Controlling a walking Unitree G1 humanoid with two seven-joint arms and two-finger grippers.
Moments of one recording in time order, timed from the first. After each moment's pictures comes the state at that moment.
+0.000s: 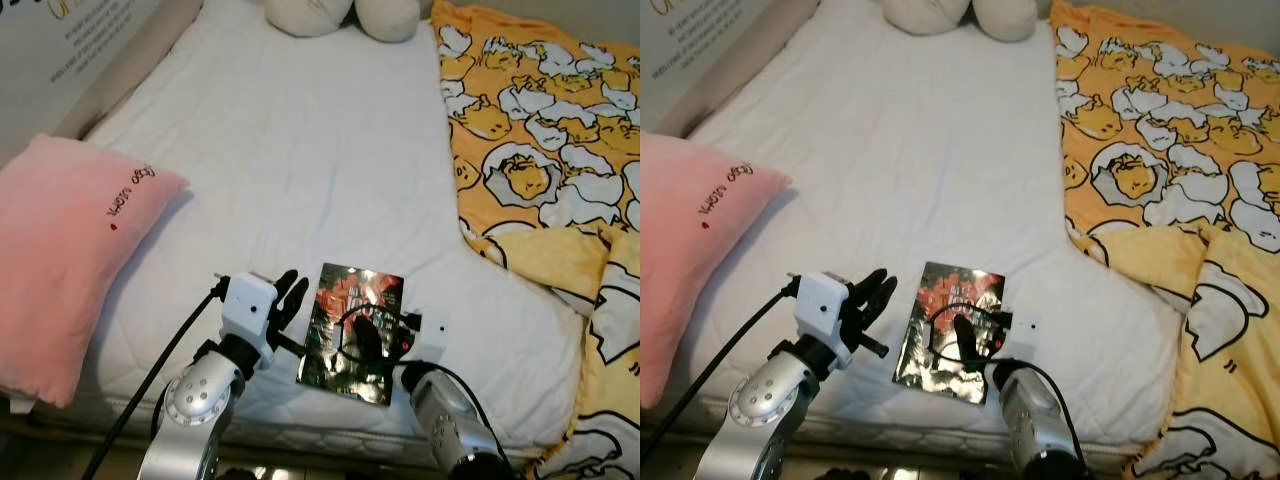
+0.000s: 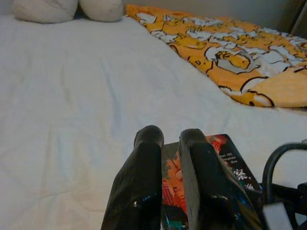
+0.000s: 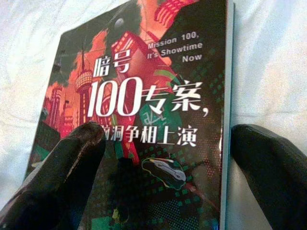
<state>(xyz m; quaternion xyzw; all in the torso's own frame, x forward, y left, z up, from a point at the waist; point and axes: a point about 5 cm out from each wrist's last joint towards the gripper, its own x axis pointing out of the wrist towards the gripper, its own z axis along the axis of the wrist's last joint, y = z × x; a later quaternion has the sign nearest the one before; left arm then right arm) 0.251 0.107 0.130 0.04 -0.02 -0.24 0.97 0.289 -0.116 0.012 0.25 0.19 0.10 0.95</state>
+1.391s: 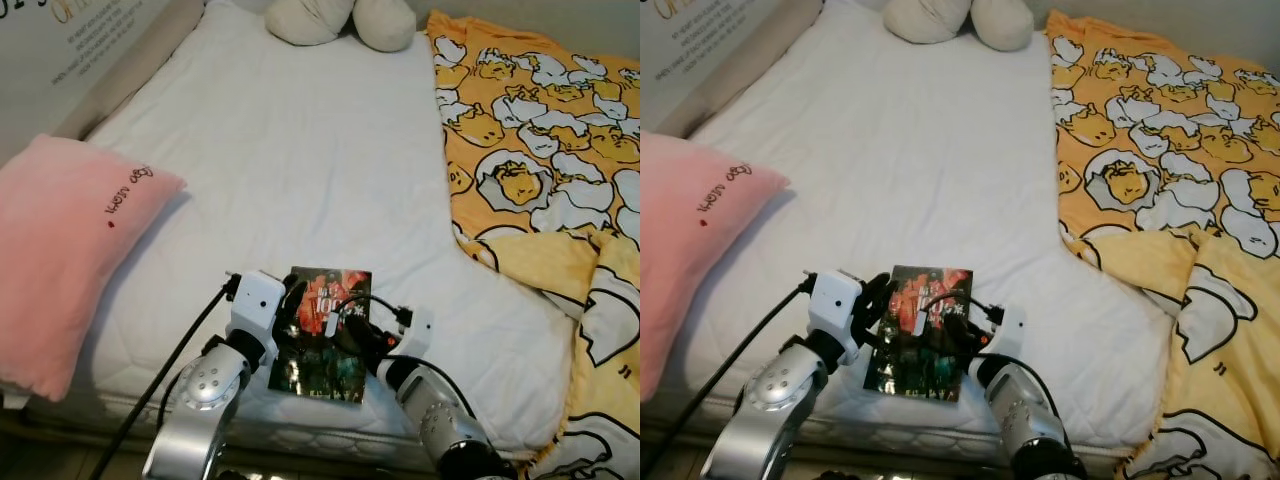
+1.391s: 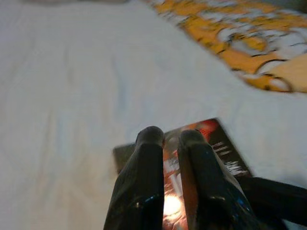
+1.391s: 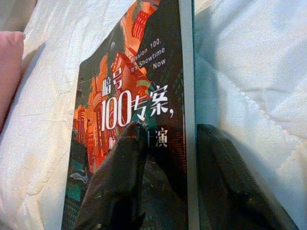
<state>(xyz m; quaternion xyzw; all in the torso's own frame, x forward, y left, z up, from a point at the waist) 0.270 0.111 0.107 0.04 0.04 -0.20 0.98 0.290 -0.090 0.015 0.33 0.21 0.15 0.91</state>
